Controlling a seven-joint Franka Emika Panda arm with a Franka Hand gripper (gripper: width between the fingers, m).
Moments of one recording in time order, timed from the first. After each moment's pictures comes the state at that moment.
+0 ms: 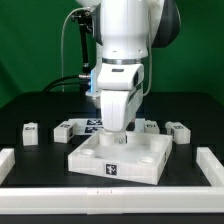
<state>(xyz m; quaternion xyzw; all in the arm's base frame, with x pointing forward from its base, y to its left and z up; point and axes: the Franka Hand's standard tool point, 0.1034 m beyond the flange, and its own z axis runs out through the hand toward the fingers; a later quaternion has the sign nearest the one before) 0.442 0.015 0.025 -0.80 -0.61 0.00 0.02</state>
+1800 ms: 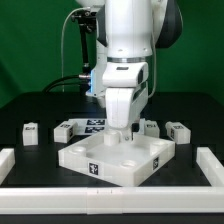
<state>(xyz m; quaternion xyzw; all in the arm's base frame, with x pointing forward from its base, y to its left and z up) 0.438 0.026 0.025 -0.80 -0.60 -0.02 0.01</state>
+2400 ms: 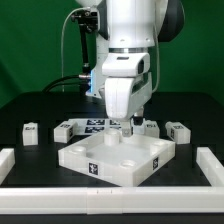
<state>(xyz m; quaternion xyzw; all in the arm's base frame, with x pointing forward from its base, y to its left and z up) 0.445 0.033 0.041 -0.83 -0.56 -0.03 0.00</state>
